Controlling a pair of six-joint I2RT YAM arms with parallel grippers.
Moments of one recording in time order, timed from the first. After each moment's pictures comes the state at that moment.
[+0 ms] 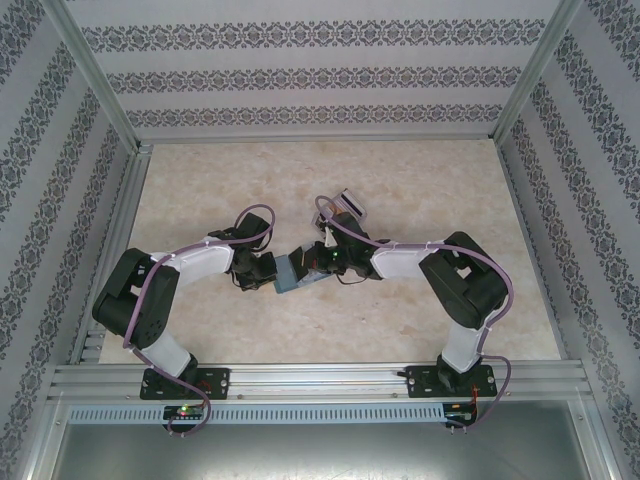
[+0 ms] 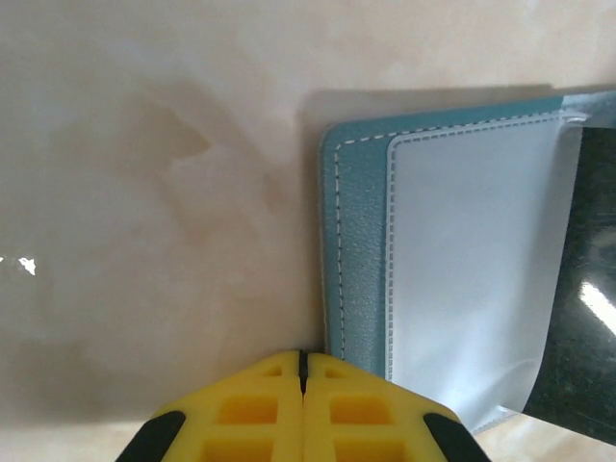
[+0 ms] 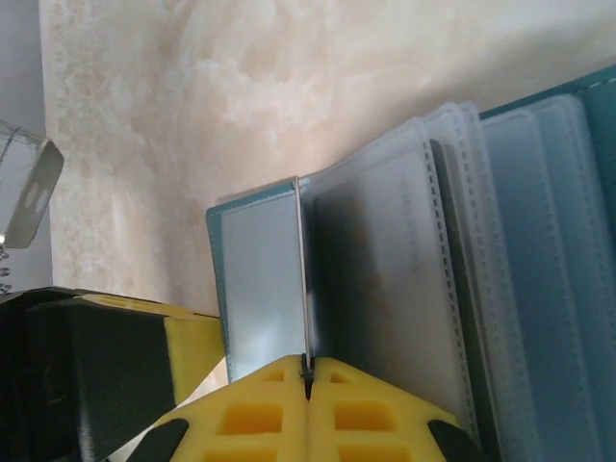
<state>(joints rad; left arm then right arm) -0.44 1.63 0.85 -0.52 0.22 -0.82 0.68 1.81 0.88 0.14 -0.44 0.88</state>
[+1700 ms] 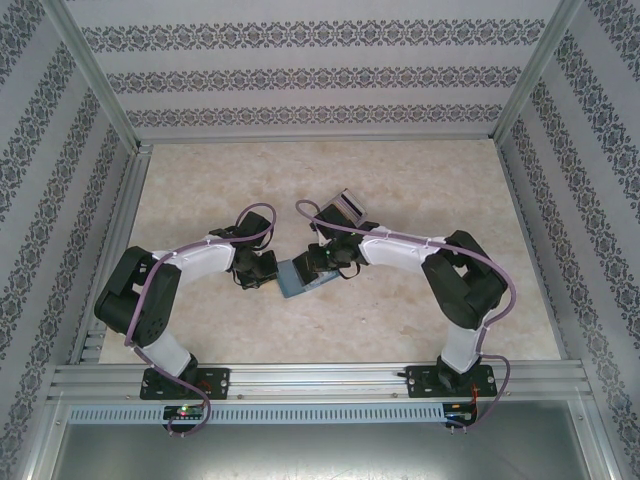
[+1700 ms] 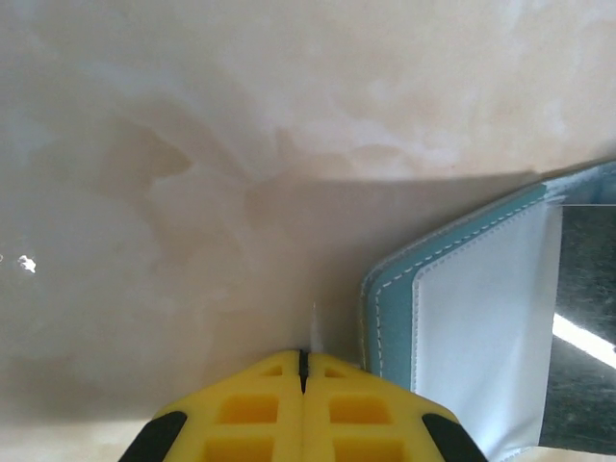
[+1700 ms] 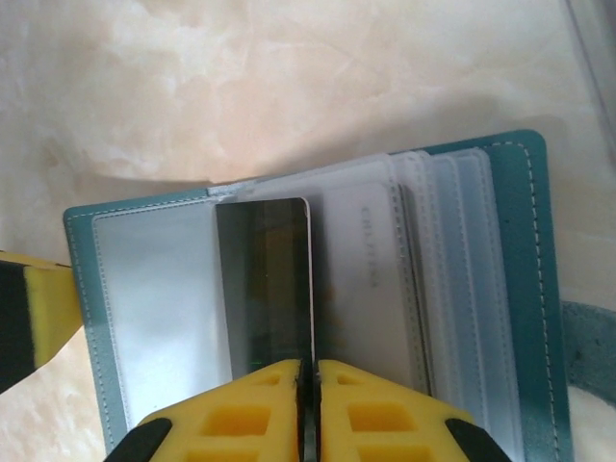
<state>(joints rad) -0.44 1.64 0.87 -0.52 0.22 -0.81 0.73 1.83 1.12 -0.37 -0.21 0.57</state>
